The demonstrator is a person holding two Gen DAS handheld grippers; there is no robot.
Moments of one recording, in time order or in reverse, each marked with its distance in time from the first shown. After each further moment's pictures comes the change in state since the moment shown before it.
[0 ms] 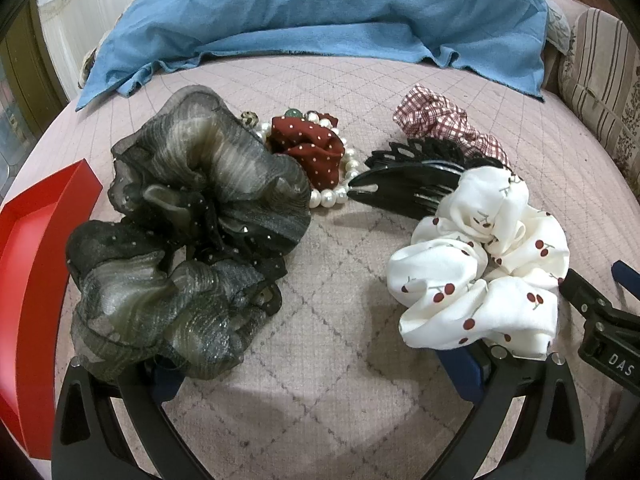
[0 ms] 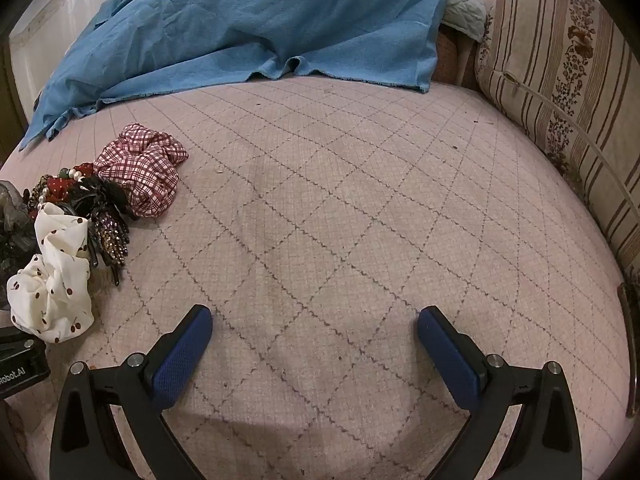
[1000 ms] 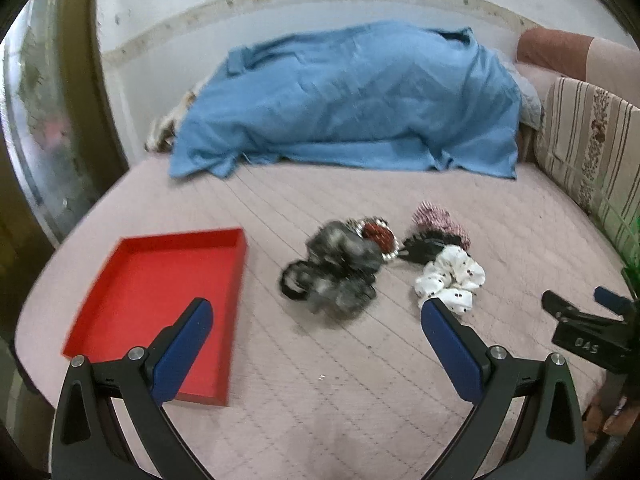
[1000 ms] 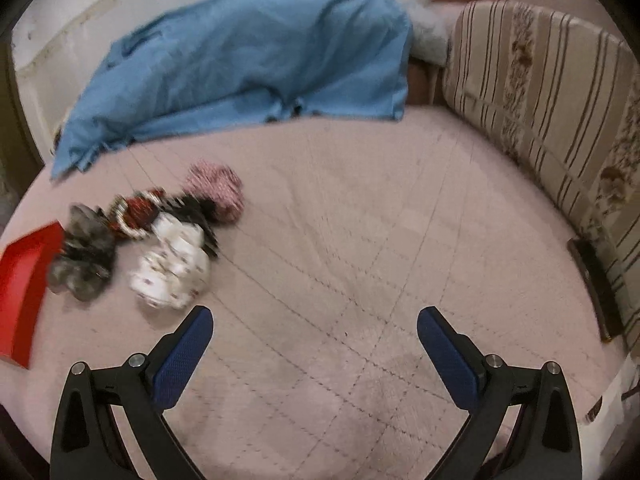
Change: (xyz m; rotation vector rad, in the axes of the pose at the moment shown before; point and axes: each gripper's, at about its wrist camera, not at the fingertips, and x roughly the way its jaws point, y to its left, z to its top) left arm -0.195 0.065 -0.050 -0.022 -0.339 0.082; right arm -0.130 0.026 -0.033 0.094 -0.114 -0.001
